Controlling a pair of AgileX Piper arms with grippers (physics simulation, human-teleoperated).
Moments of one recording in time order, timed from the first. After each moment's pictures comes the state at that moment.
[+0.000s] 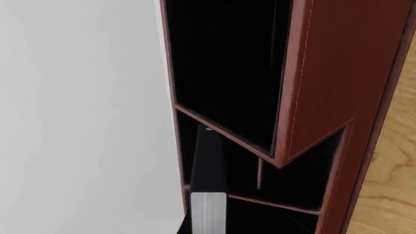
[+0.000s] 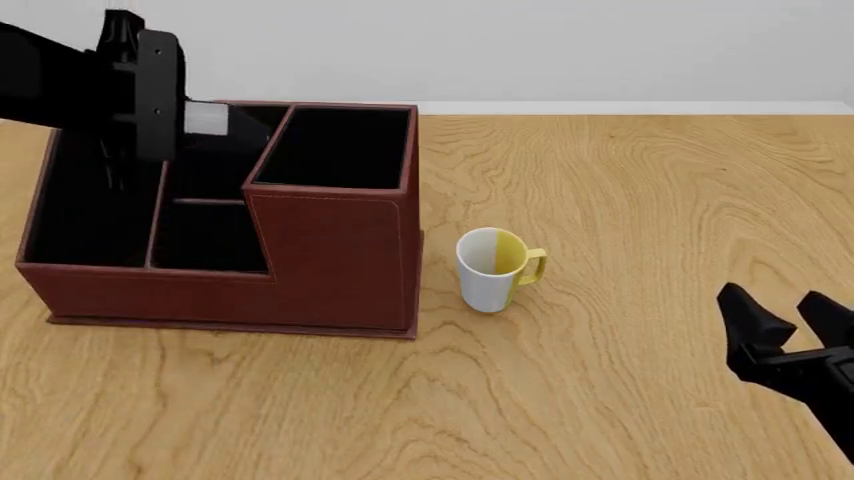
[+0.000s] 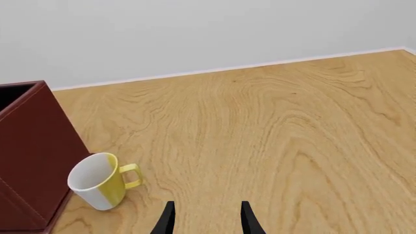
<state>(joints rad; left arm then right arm) -0.15 1.34 -1.17 0.57 1.55 -0.01 0.67 0.00 -0.47 0.12</state>
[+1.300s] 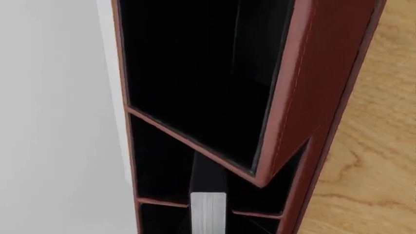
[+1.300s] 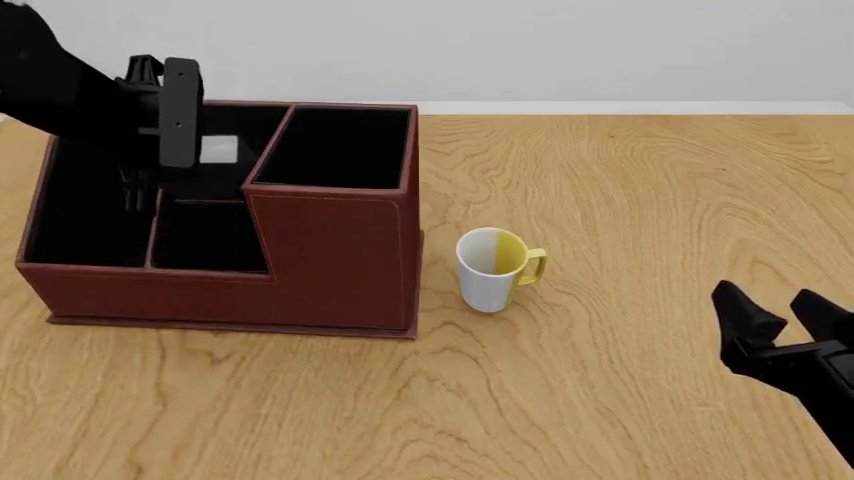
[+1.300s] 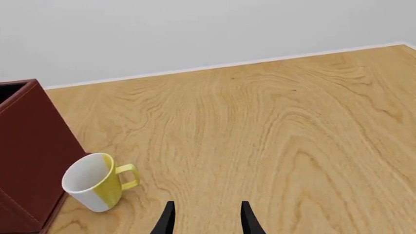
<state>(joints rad) -0.13 1.45 -1.22 0.72 1.45 -0.01 0.78 0.00 -0.56 0.12</state>
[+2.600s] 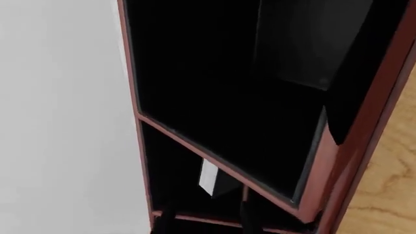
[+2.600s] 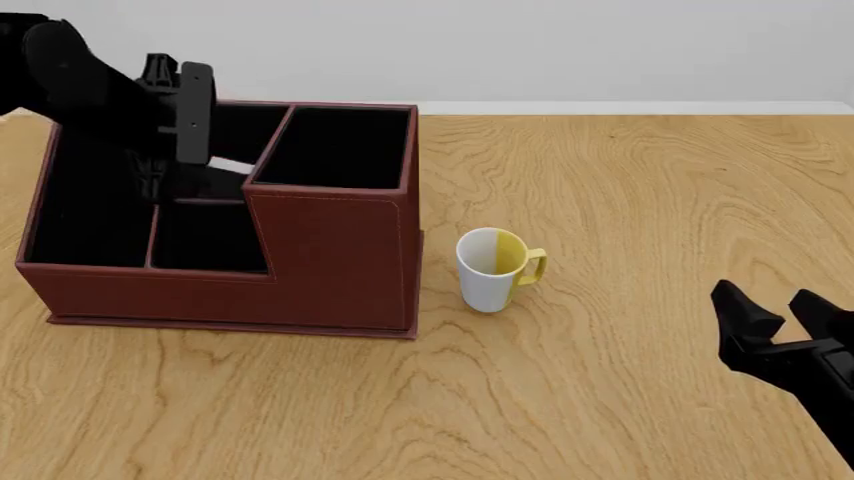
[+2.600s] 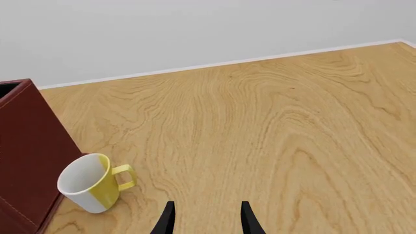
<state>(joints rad) -0.10 1.56 -1.27 0.60 1.52 -0.02 0.82 0.00 -0.59 0.13</state>
